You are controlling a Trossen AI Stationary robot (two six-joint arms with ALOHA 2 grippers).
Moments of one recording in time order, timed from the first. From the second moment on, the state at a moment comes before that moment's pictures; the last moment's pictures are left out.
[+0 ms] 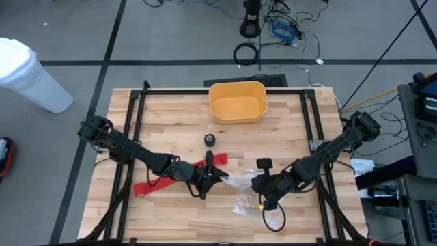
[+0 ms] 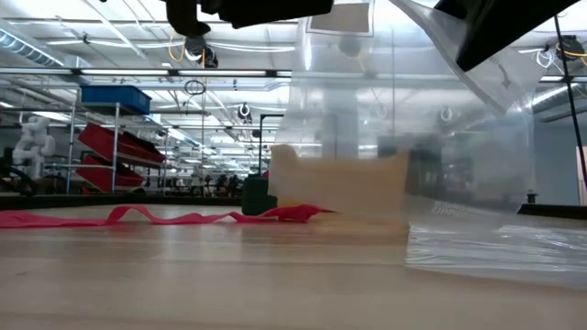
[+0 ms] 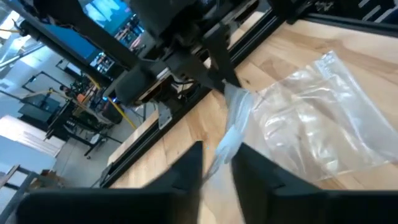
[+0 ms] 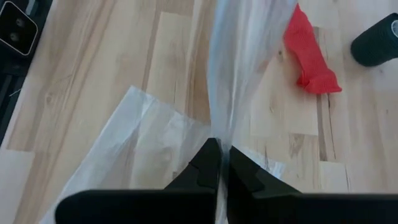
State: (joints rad) left arm -0.38 1.61 0.89 0.48 -0.32 0.69; right arm 0.58 1.49 1.09 -0.60 0.34 0.38
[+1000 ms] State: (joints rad) left arm -0.34 1.61 0.93 0.34 -0.48 0.42; right arm 0.56 1.49 1.26 -1.13 0.59 0.72
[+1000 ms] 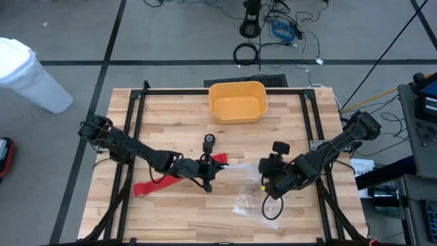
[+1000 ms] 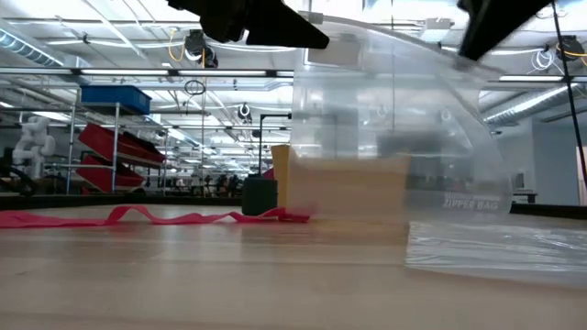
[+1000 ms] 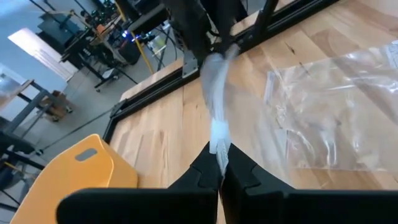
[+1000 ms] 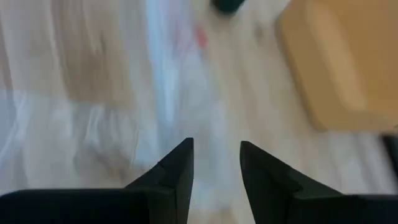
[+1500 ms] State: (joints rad) left arm -0.30 1.61 0.93 0.31 -0.41 0.30; right arm 0.50 1.54 1.32 -0.39 0.70 -0.12
